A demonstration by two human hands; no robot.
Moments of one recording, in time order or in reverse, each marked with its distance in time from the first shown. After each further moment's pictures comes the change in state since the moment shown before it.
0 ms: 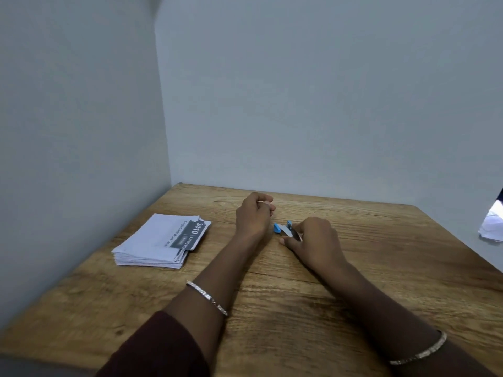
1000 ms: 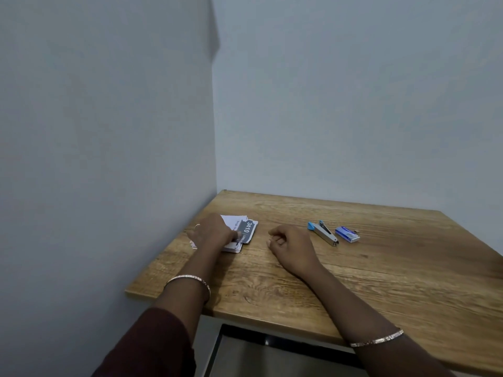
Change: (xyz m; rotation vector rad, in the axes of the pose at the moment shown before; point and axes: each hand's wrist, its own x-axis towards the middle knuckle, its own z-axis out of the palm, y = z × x) left_hand -0.043 -0.002 -0.176 1.001 0.181 -0.278; right_hand -0.054 -0.098 0.033 0.460 -0.040 -0.168
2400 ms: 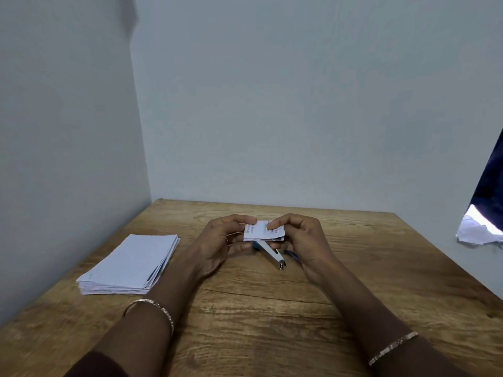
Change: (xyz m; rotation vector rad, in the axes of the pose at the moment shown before) left_hand 0.011 0.124 0.080 -1.286 -0.783 0.288; right_hand 0.054 0.105 -0.094 0.844 0.054 0.245
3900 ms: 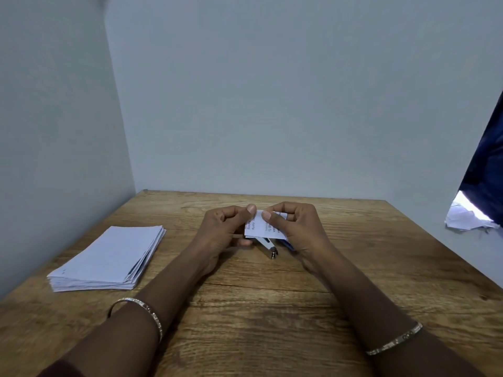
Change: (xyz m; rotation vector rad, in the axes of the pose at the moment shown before) left_hand -0.005 -0.012 0.027 0.116 0.067 0.128; right_hand -0.002 0.006 -0.007 -0.113 0.041 -0.058
